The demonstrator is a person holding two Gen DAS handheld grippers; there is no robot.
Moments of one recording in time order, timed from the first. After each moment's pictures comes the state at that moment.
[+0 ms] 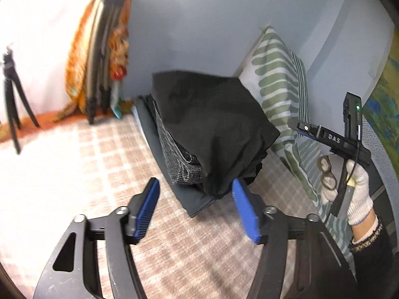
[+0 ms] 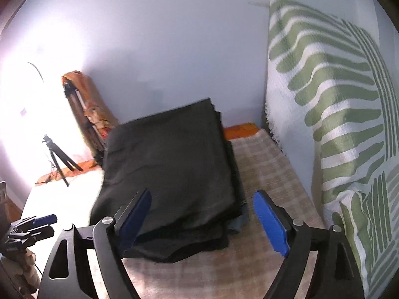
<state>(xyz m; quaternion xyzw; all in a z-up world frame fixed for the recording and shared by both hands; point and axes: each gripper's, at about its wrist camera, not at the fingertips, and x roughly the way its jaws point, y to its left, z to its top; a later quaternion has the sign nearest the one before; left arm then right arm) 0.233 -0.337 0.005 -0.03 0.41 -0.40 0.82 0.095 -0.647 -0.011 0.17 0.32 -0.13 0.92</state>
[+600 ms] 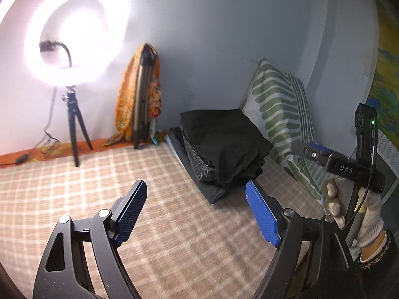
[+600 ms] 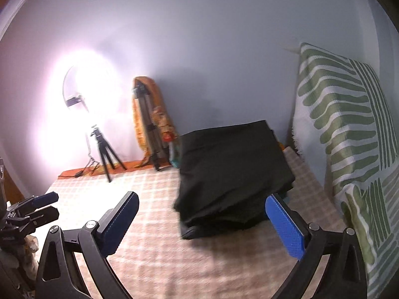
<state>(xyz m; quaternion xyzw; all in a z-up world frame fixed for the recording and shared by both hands) 0.150 -0.235 0.069 -0.01 0.31 -0.36 0.88 0.027 -0.487 0.047 0.13 0.26 -0.10 0.95</state>
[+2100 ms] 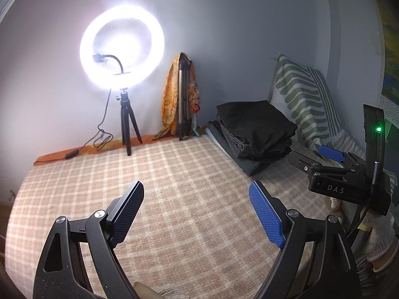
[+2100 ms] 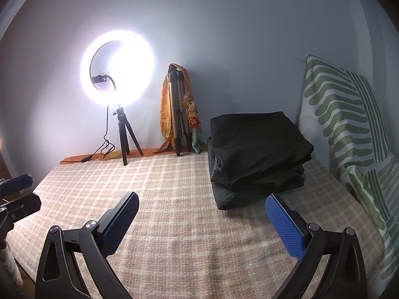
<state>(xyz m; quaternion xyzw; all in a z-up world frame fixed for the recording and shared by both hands) 0.075 -0.172 0.053 0.05 0.27 -0.27 0.92 -0.011 -0.368 -0.002 0.09 0.22 -0.13 0.96</state>
